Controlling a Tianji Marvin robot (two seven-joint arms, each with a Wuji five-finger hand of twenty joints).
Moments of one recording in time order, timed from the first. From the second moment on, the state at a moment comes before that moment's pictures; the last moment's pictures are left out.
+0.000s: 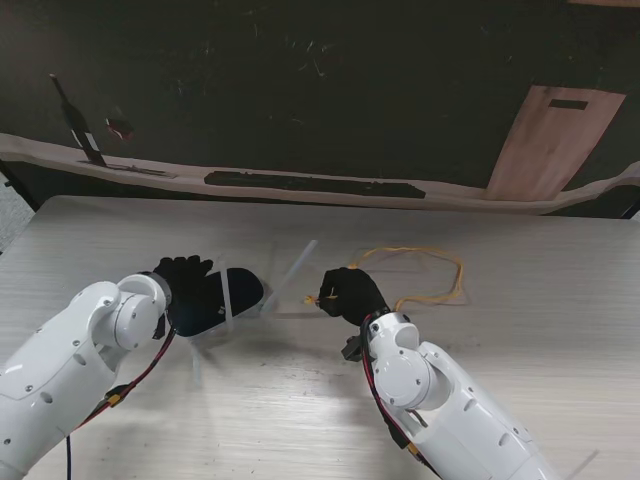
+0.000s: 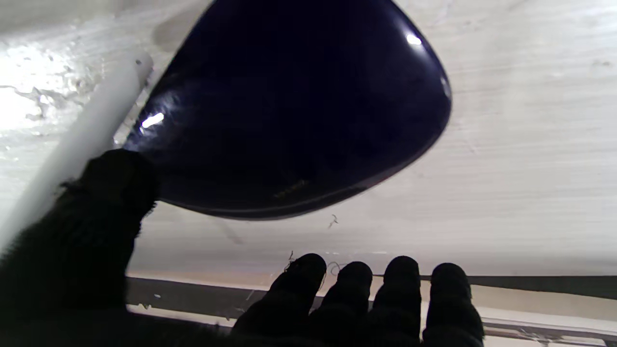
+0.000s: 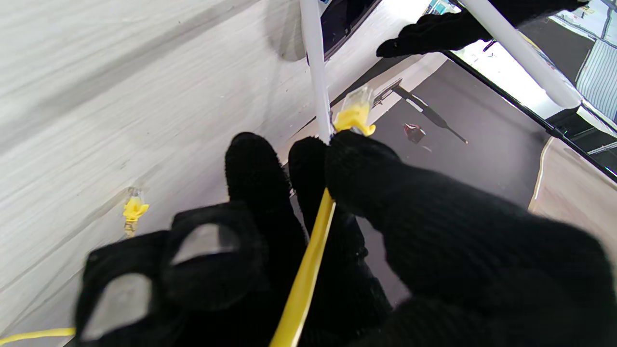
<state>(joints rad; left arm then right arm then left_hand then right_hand) 1.30 -0.99 -1.11 -1.45 0.92 0.14 -0.46 -1.41 -1.22 0.92 -1.49 -0.35 0.07 -0.25 0.37 -0.47 0.58 -0.10 0.24 0.37 0.02 0.06 0.16 0.34 0.06 0.12 0.10 0.29 0.16 0.17 -0.05 0.23 0.33 0.19 0.69 -0.79 1.19 -0.28 0.95 0.23 1.10 0.05 1.20 0.29 0.93 0.40 1.30 0.25 1.49 0.60 1.15 0.38 1.86 0.57</state>
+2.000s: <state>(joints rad) 1.32 -1.00 -1.08 -1.40 0.98 0.10 -0.39 -1.41 -1.22 0.92 -1.49 -0.34 0.07 -0.25 0.38 -0.52 0.67 -0.14 0.21 0.39 -0.01 0.04 0.13 0.32 0.05 0.10 0.09 0.29 0.16 0.17 -0.05 0.22 0.27 0.18 0.70 -0.78 1.19 -0.28 0.95 0.26 1.10 0.05 1.20 0.29 0.94 0.40 1.30 0.25 1.50 0.60 1.16 0.38 1.86 0.57</state>
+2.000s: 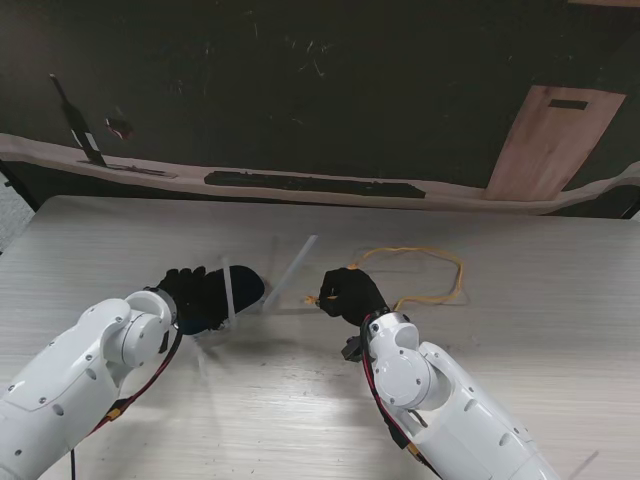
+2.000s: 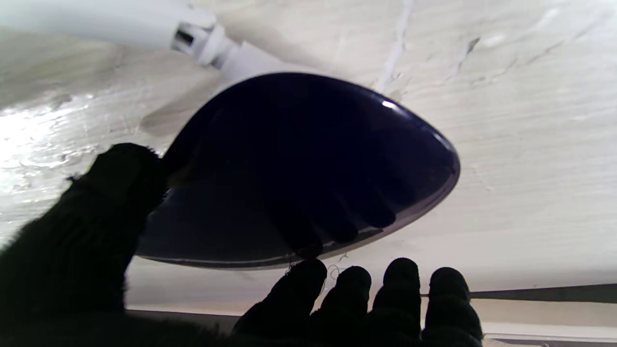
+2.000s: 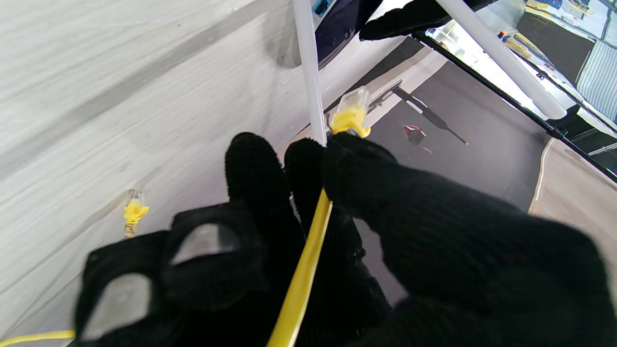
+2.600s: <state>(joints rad) 1.14 -1.00 -0.89 -1.24 0.83 0.14 -0.35 -1.41 -1.22 0.92 -1.49 -0.34 0.08 -0.25 0.38 -0.62 0.68 -0.14 0.16 0.46 0.06 0.20 0.21 0.35 0.14 0.21 0.26 0.30 0.24 0.23 0.05 0.21 0.72 0.37 0.70 -0.78 1.19 -0.28 0.95 0.26 1.10 0.05 1.20 0.29 0.94 0.40 1.30 0.25 1.50 0.60 1.16 0.38 1.86 0.57</state>
